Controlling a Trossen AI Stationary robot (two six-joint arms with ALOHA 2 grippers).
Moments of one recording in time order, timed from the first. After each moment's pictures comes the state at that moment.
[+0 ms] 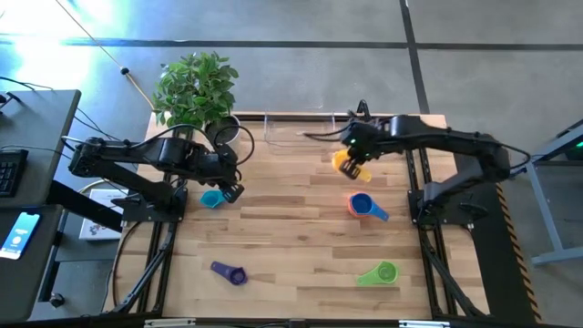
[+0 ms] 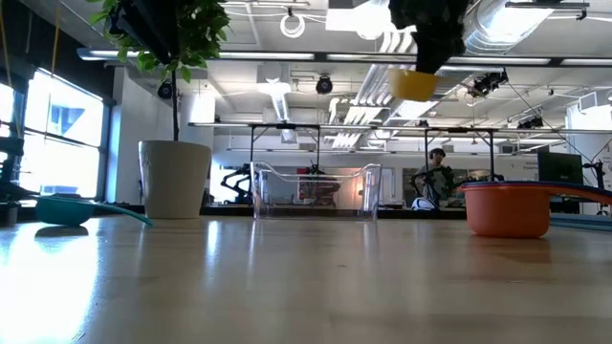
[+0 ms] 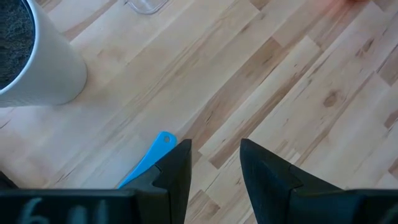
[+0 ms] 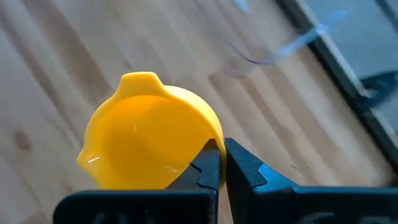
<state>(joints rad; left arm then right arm) -0.08 1.23 1.28 -1.24 -0.28 -0.81 -0.21 1.41 1.44 -1.20 0.23 0.32</state>
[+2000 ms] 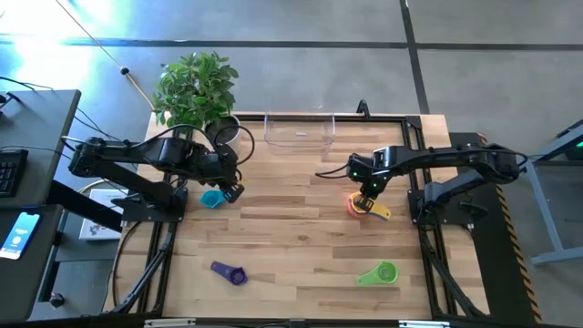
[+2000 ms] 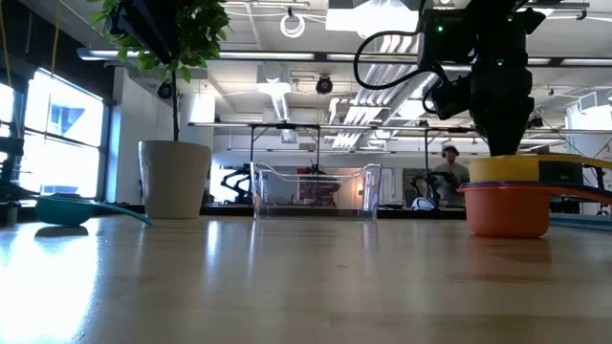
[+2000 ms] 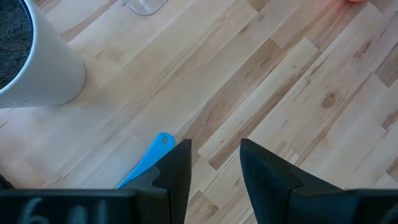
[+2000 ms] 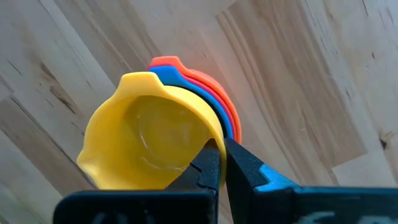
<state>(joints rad) -0.08 1.23 1.28 -1.23 -0.28 -0.81 -0.16 1.34 0.88 -1.00 -0.08 0.39</state>
